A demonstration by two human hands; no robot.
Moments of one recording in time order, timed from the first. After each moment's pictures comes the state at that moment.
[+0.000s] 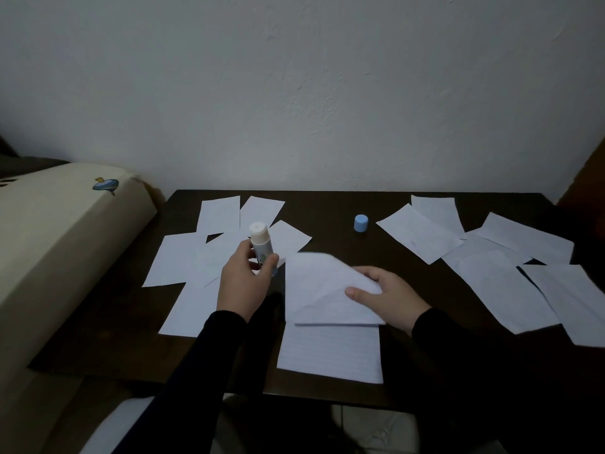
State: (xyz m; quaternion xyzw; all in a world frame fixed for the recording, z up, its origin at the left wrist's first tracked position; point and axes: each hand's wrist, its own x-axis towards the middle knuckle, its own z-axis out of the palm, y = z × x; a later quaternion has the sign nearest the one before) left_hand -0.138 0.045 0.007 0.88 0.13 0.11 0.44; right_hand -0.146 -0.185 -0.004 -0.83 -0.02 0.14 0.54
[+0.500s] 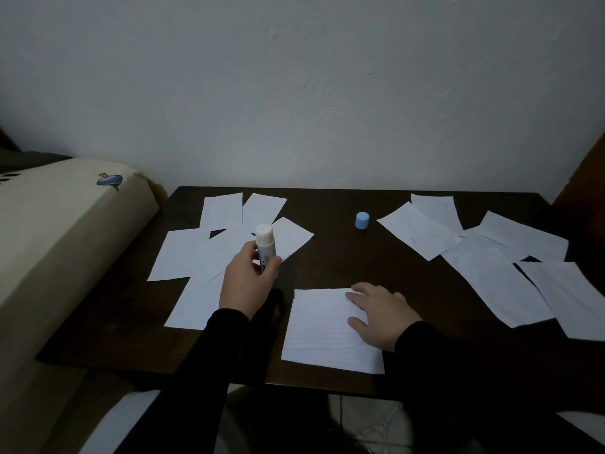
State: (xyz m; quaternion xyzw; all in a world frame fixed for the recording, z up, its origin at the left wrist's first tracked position) left_hand -0.150 0.045 0.011 0.89 0.15 0.08 0.42; right_hand -0.161 -0.170 -0.028 -0.98 -0.12 0.16 0.07
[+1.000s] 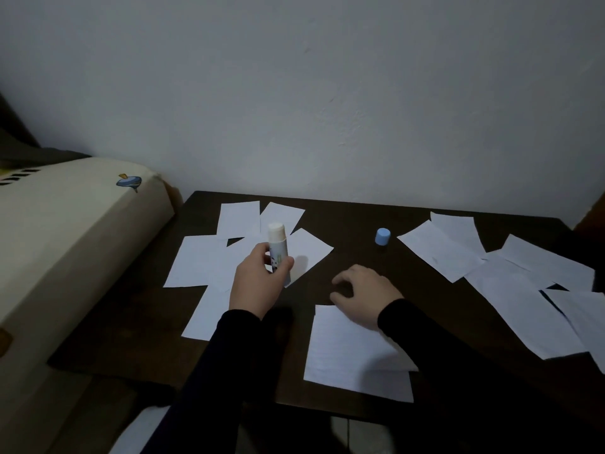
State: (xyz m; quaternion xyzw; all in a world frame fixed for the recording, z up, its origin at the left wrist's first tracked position) left_hand -0.132 0.070 0.022 0.88 0.16 0.07 0.44; right_hand -0.114 -0.111 0.005 -0.97 -0.10 0.11 0.18
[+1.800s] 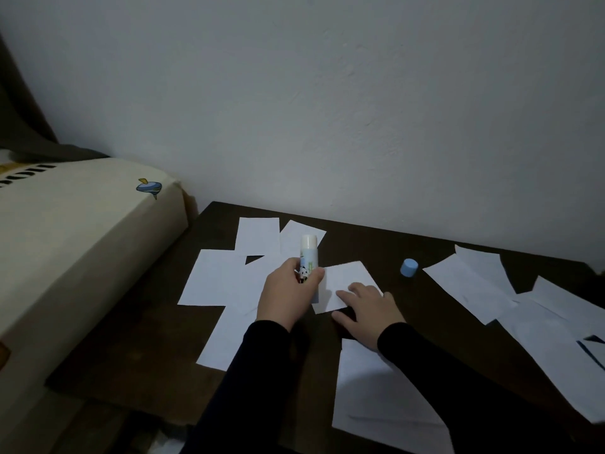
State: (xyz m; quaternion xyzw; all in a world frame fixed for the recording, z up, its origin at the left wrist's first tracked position) left_hand -0.102 0.089 0.020 0.87 0.12 0.04 0.47; right_hand -0.067 -0.072 -0.032 -0.99 -0.15 0.07 -0.02
